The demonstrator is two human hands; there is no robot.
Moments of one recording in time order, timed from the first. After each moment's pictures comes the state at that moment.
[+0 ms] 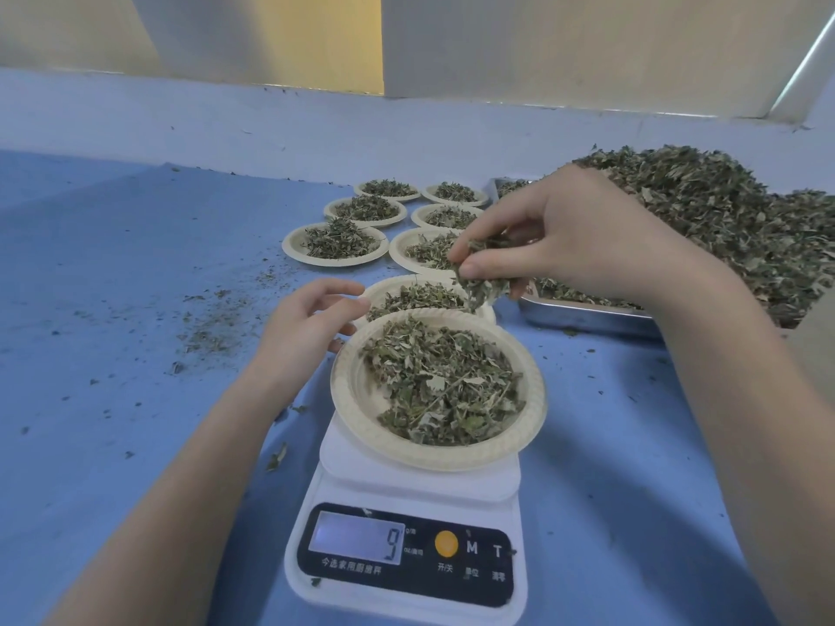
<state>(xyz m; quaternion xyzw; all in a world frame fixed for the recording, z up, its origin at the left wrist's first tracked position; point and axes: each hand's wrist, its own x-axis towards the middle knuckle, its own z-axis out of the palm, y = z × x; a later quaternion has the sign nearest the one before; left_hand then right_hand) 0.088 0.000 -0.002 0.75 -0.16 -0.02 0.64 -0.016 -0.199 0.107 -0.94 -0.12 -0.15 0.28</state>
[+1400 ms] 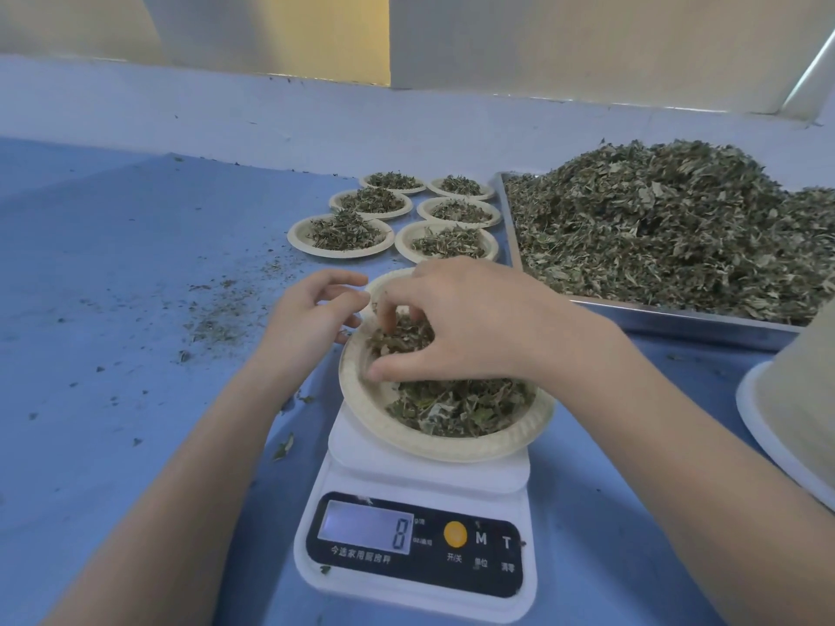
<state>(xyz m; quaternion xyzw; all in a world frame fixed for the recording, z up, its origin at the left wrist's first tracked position) 0.090 0.001 -0.002 0.75 -0.16 -0.01 0.64 -0.004 -0.135 0.065 -0.99 -0.14 -0.09 0.01</state>
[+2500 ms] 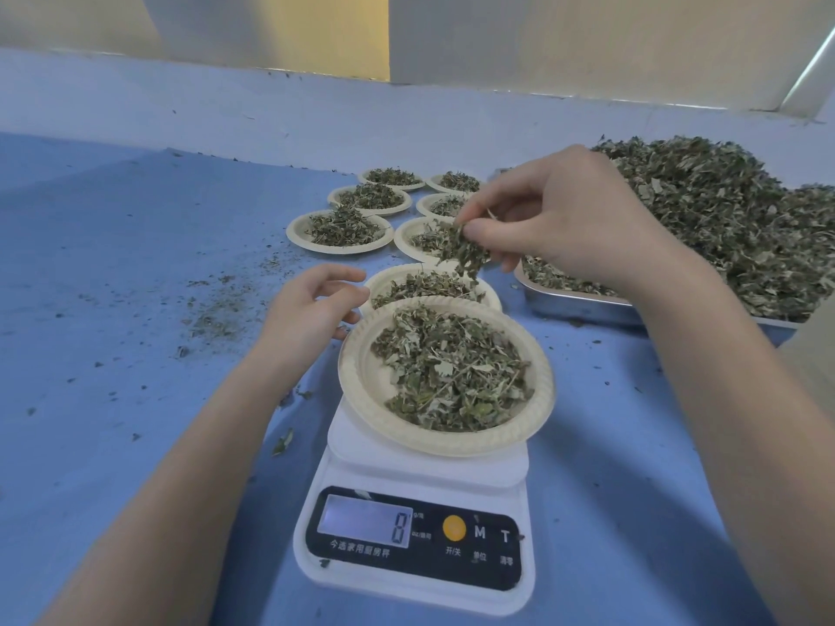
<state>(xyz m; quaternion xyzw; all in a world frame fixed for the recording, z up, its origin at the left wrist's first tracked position) 0.092 0.002 -0.003 0.76 -0.16 -0.02 0.63 -0.007 -0.189 0.101 -0.93 -0.06 -0.21 0.30</state>
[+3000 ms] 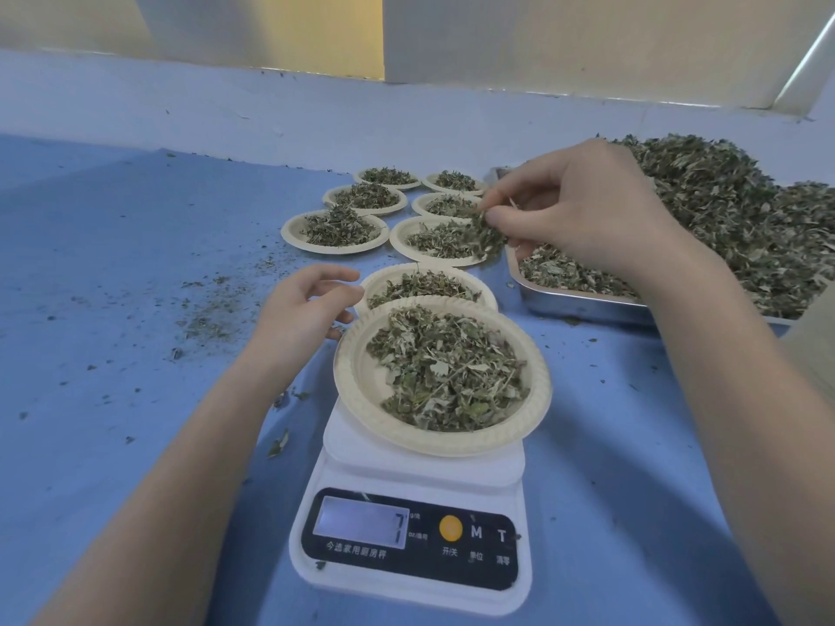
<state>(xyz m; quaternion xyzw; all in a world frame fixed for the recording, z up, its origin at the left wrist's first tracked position) 0.092 0.003 -0.002 0.76 -0.16 -0.02 0.63 -0.002 -0.209 0.100 -0.93 -0.02 -0.25 0.25</state>
